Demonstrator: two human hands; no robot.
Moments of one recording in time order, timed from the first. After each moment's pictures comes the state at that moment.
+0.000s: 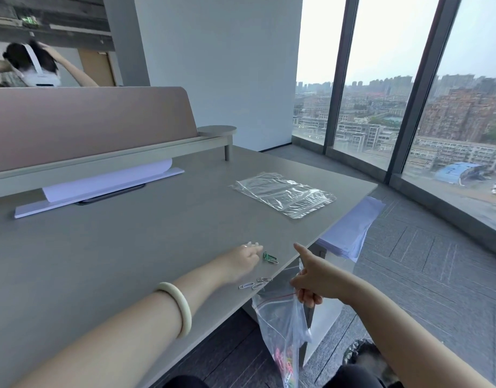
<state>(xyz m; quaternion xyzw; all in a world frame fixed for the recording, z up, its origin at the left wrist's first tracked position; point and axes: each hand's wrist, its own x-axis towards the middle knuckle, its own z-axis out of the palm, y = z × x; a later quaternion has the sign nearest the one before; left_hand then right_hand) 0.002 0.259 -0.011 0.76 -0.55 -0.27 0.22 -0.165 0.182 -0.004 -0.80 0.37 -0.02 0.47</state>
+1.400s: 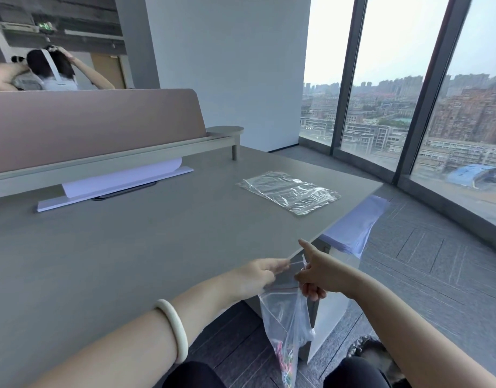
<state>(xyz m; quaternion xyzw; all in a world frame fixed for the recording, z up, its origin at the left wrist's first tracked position) -0.044 0.310 0.005 0.66 -0.52 -0.44 0.31 -0.174 0.198 0.002 -0.80 0.37 -0.03 0.47</state>
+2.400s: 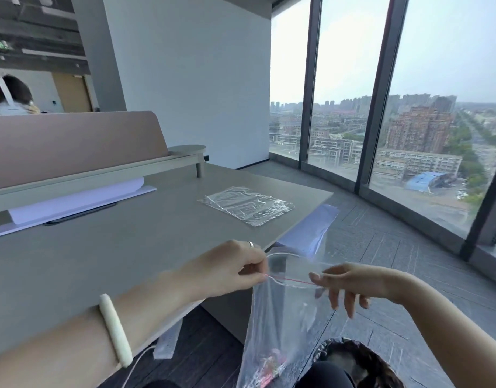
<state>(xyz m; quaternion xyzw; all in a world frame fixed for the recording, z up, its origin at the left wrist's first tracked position) -0.098 0.316 0.075 0.59 -0.78 -0.09 0.21 -0.319 0.188 0.059 -0.84 0.38 0.08 0.38</state>
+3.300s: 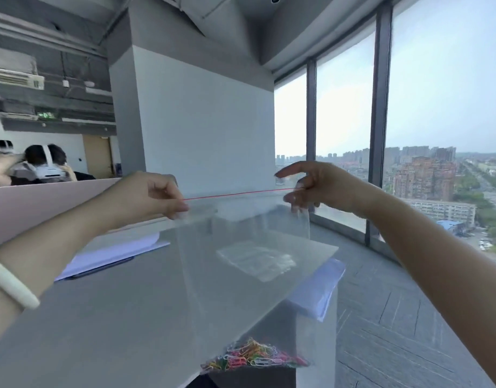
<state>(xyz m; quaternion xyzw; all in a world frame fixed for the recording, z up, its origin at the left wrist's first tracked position) -0.022 0.392 0.254 0.62 -0.64 -0.05 0.45 -0.279 0.210 0.259 -0.89 0.14 -0.30 0.30</state>
